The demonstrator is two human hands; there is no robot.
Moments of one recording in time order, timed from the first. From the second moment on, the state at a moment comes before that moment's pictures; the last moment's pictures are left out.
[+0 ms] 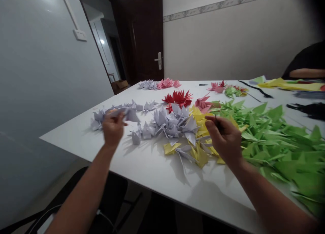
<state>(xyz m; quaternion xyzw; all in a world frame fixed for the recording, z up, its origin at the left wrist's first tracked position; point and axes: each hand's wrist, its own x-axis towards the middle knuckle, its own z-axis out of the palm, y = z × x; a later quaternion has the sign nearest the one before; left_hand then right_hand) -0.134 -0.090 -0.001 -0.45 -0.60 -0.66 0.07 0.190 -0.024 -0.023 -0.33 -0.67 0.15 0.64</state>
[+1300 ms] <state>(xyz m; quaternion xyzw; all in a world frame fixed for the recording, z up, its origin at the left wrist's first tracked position) 0.014 -0.017 -0.043 -0.63 -0.45 -0.62 -0.11 0.179 -0.030 -0.018 -0.39 -0.78 0.23 0.43</state>
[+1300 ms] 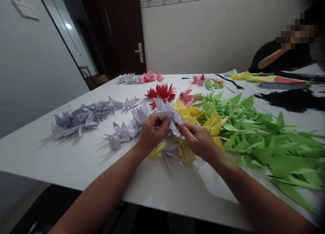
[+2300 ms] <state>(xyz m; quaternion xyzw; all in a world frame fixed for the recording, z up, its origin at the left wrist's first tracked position) 0.017 -0.023 -0.039 -0.68 -0.44 -0.58 -0.09 0.181 -0.023 -0.022 -0.48 -0.74 0.28 0.38</state>
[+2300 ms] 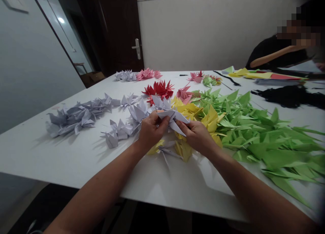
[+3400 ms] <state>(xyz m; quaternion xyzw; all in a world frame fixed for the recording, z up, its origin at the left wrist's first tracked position) 0.029 -0.038 -0.027 -0.61 -0.32 -0.60 -0.40 0.183 -0.022 -0.030 -0.35 -0.69 0.25 0.58</state>
